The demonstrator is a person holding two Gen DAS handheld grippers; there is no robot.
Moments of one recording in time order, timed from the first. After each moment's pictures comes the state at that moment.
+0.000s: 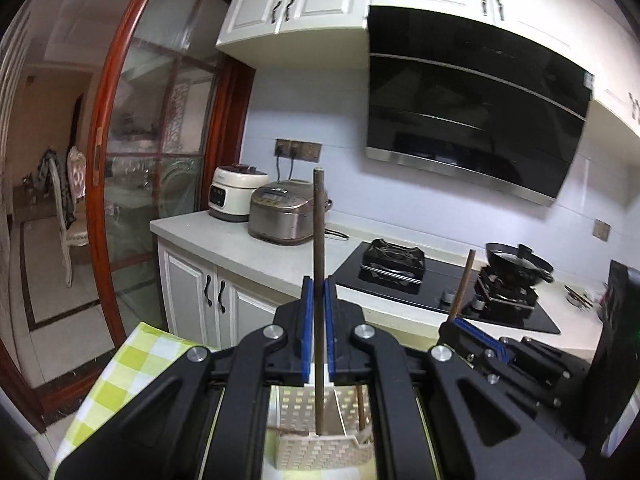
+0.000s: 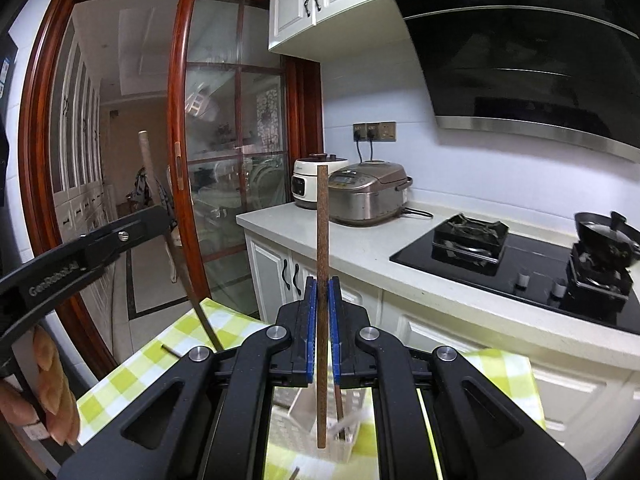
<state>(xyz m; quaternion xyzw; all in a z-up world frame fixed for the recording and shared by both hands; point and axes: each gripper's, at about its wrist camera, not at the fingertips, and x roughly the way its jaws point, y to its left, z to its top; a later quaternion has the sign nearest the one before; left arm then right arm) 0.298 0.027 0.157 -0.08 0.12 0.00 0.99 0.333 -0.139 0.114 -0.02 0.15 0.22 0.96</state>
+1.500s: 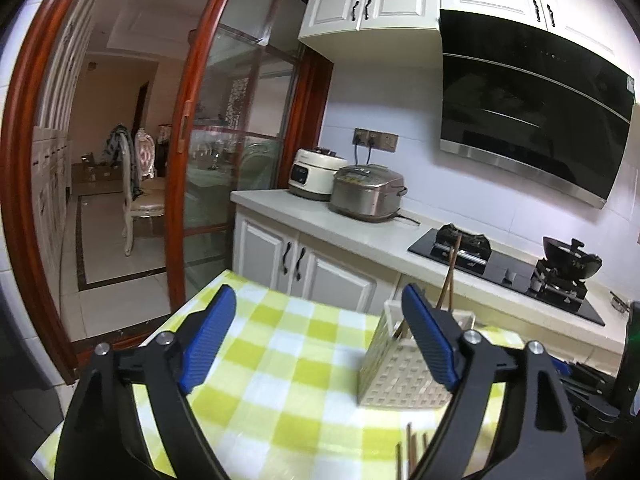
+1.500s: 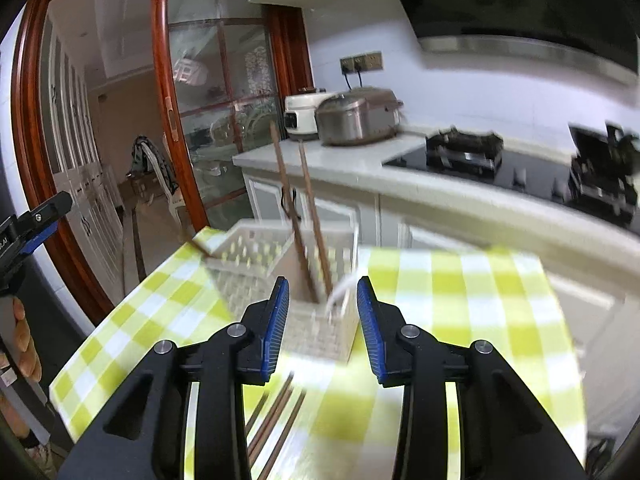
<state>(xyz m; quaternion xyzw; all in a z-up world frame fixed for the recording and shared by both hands) 0.180 0.093 0.067 -0.10 0.12 0.11 0.98 0.277 -0.185 0.001 0.03 0.26 0.21 0.94</state>
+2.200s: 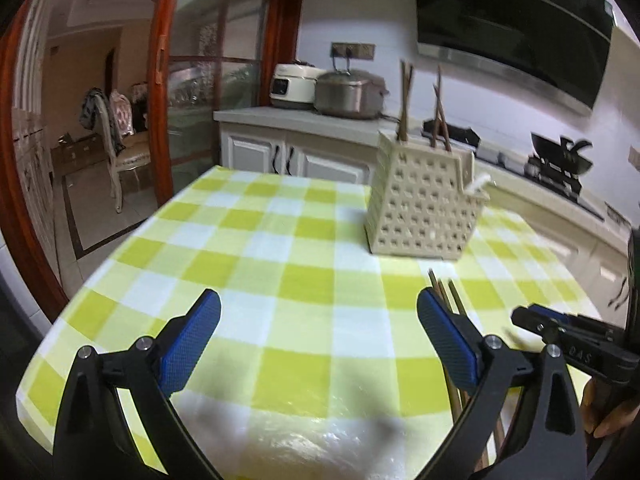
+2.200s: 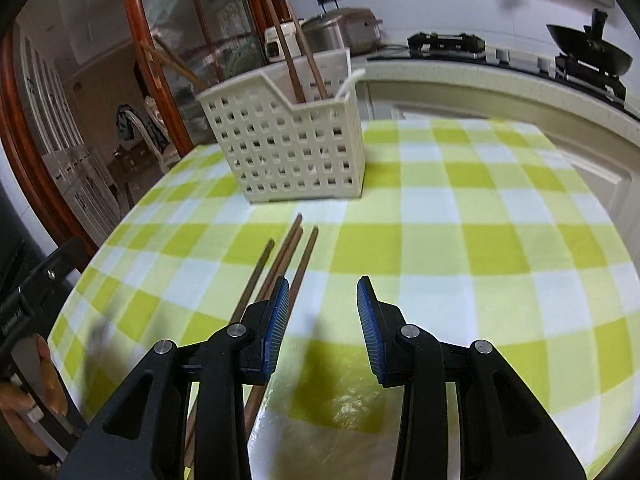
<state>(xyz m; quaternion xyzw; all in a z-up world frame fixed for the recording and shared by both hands) 0.145 0.066 -0.061 -0.06 0.26 0.06 0.96 0.226 -0.174 -0.107 0.04 0.36 0.20 0.91</state>
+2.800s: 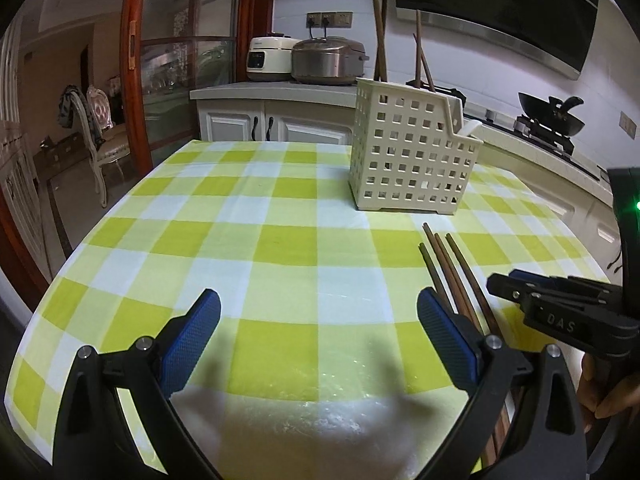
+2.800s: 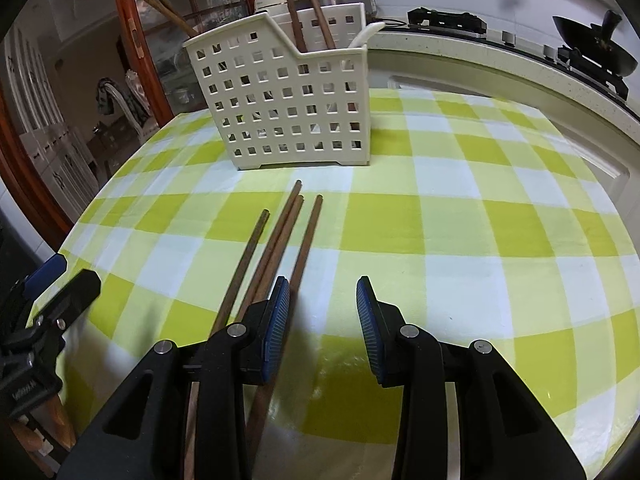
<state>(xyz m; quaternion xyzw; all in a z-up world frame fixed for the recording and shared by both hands) 0.166 0.058 -0.094 -0.04 0.30 0.03 0.95 0.243 -0.142 -0.122 0.01 0.40 0.17 0.90</state>
